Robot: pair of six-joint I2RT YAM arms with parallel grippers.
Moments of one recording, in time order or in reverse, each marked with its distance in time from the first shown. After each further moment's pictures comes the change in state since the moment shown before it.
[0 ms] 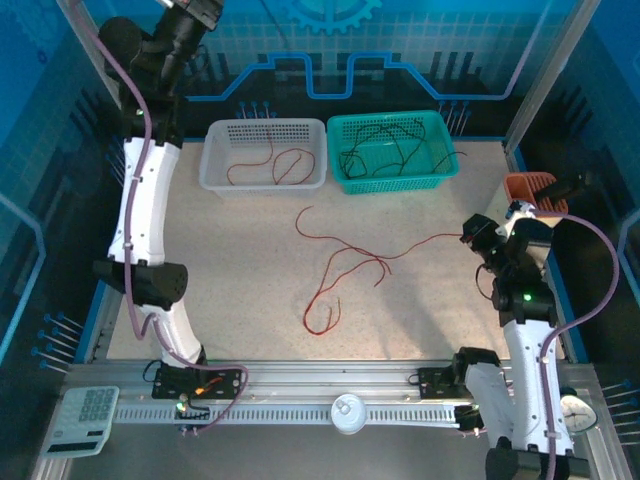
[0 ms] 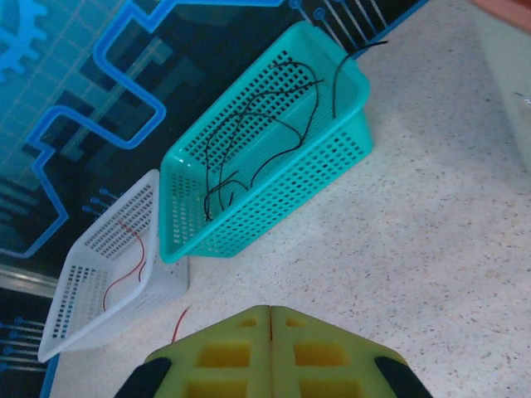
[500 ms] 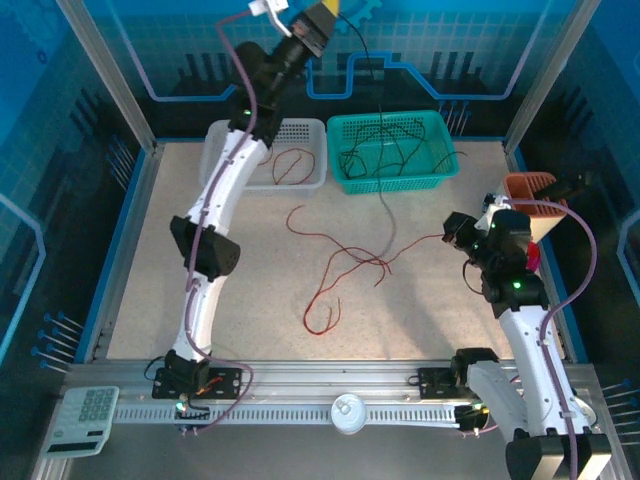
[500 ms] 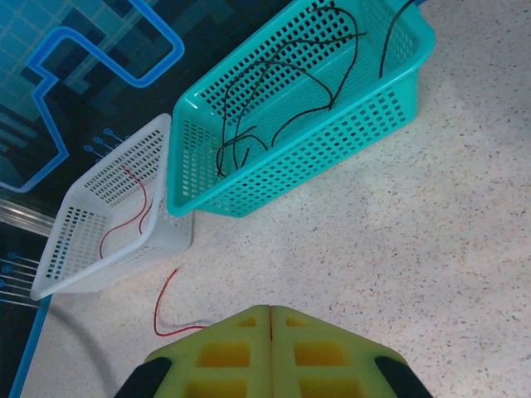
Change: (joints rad) left arm -0.262 0.446 0.234 0.164 -0.100 0.055; right arm 0.142 0.082 0.000 0.039 0.041 -0.051
